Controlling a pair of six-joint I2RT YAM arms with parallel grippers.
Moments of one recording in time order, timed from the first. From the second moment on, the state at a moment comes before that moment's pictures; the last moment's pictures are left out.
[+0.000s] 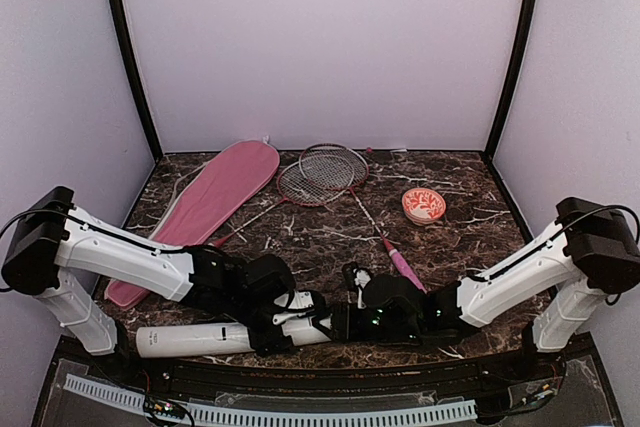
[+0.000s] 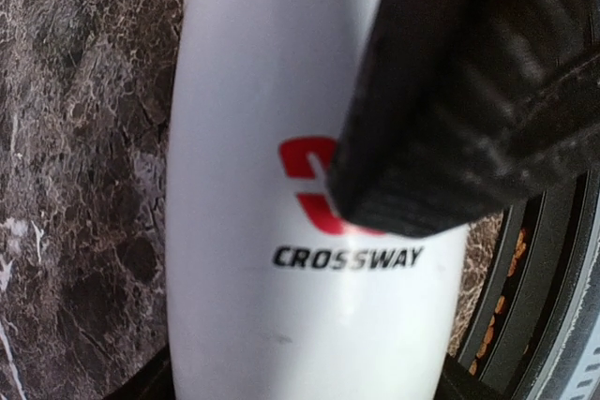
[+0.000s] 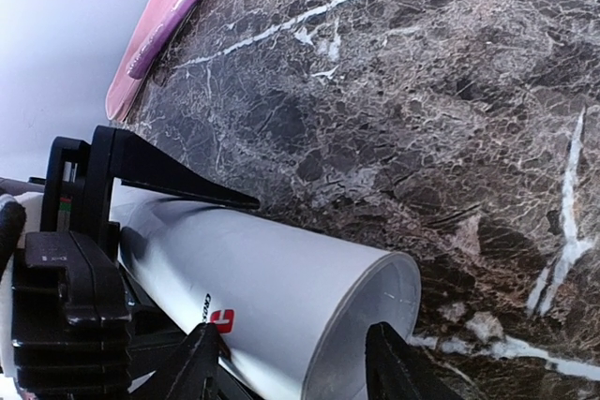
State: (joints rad) left arm -1.21 1.59 0.83 -0.39 0.06 0.07; right arm 1.35 1.63 0.63 0.40 0.11 1.09
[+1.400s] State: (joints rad) left arm -0.56 1.48 1.12 -0.53 -0.07 -0.16; right arm 0.75 1.36 0.89 -0.45 0.22 0.64
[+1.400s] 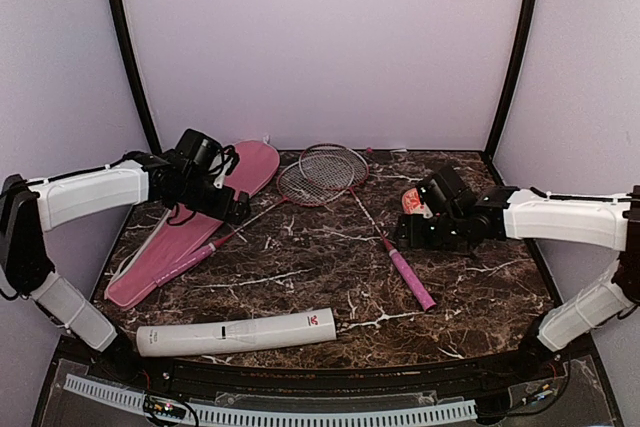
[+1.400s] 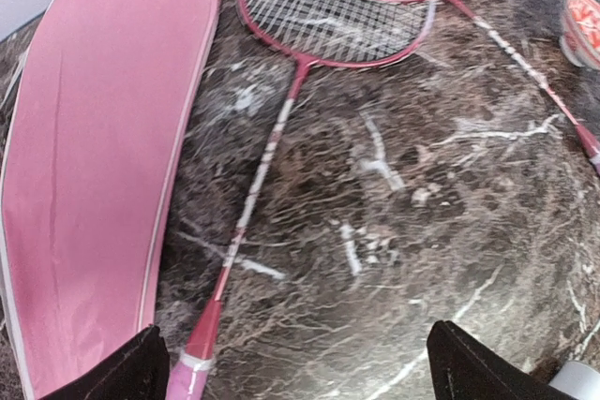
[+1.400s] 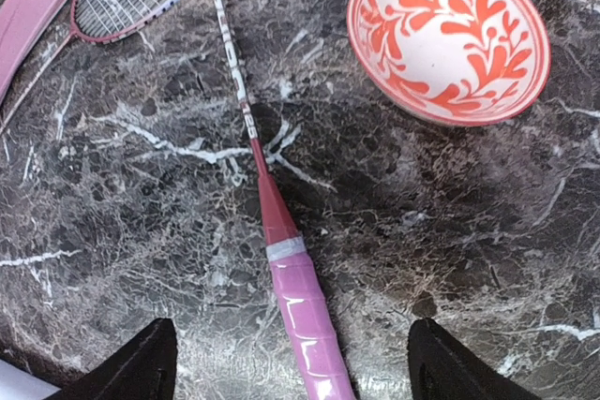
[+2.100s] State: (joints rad) left arm -0.40 1.84 1.16 -0.48 -0.22 0.03; right arm 0.75 1.48 0.92 -0.39 0.10 0.71
